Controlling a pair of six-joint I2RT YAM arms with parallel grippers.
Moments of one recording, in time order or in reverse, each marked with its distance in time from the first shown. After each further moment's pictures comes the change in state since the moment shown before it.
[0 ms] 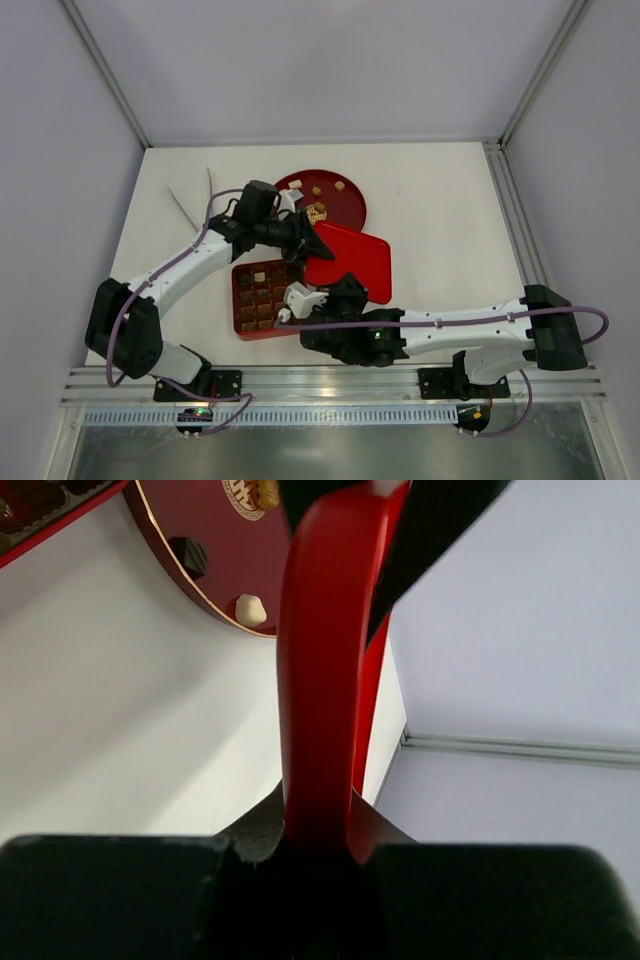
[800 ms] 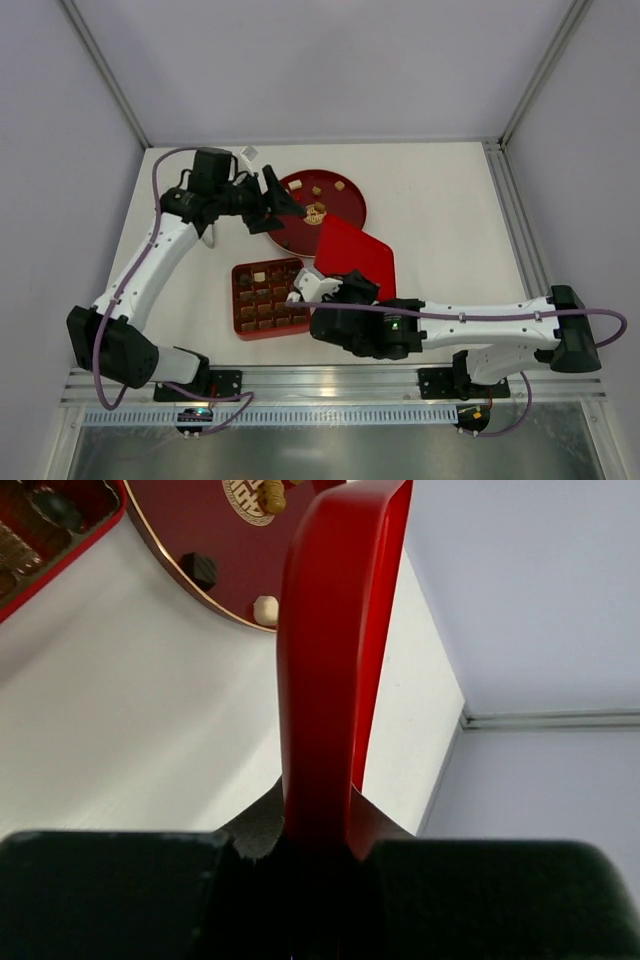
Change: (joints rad) left arm 0.191 -0.076 0.261 -0.305 -0.154 0.271; right arm -0.009 -0.071 0.074 -0.138 -0.037 0.180
